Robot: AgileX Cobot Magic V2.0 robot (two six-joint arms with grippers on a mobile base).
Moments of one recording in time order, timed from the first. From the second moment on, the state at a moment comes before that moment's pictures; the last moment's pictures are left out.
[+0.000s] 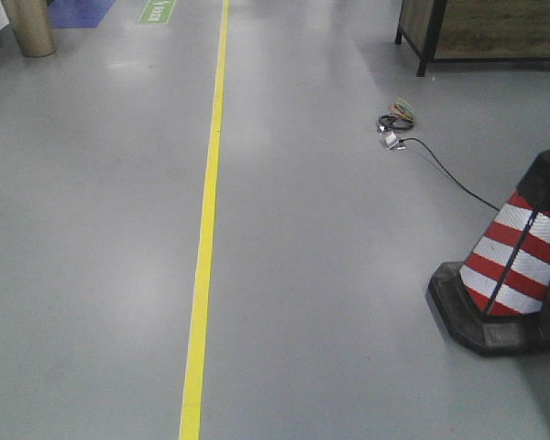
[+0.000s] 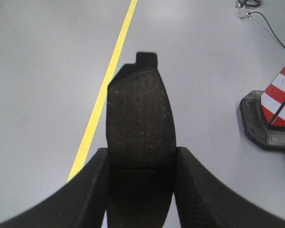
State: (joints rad) left arm -0.42 0.26 -0.55 0.15 1.00 -0.35; right arm 0.10 0.38 -0.47 0.16 0.73 -0.12
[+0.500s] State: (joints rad) left arm -0.42 0.26 -0.55 0.15 1.00 -0.35; right arm 0.10 0.38 -0.47 0.16 0.73 -0.12
